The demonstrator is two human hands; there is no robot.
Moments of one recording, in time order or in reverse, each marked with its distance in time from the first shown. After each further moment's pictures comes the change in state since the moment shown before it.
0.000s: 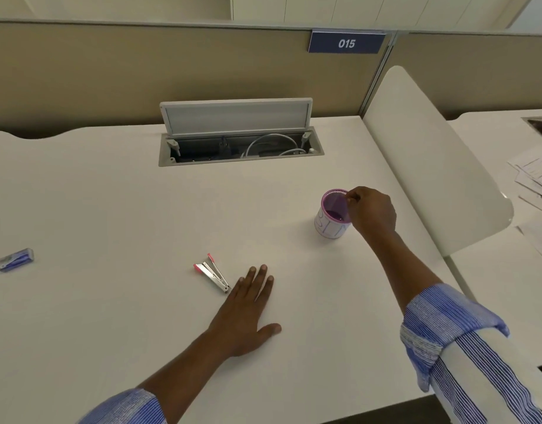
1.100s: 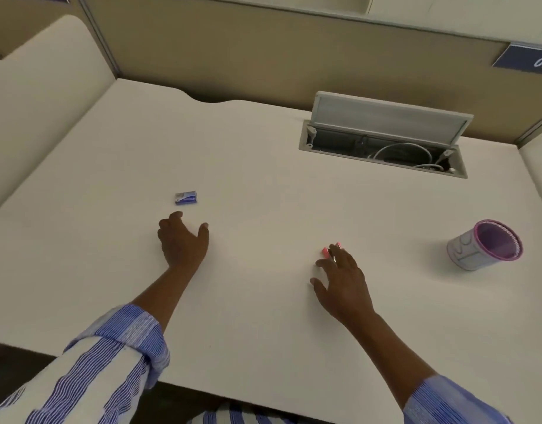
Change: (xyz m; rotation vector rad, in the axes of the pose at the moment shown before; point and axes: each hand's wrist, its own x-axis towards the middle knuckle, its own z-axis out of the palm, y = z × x) left_hand -0.175 -0.270 -0.053 -0.540 0.899 -1.174; right_hand -0.226 -0.110 0.184 -0.133 -0.332 -0.771
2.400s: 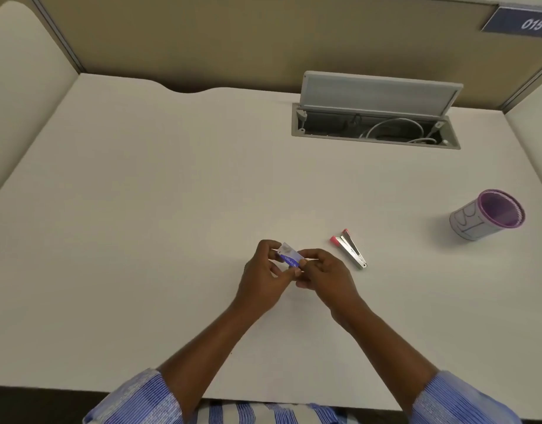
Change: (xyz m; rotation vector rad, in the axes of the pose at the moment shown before) left_hand -0.112 0.053 0.002 -0.303 -0.694 0.225; right_hand 0.001 -0.098 -0.018 1.081 -0.098 0.617
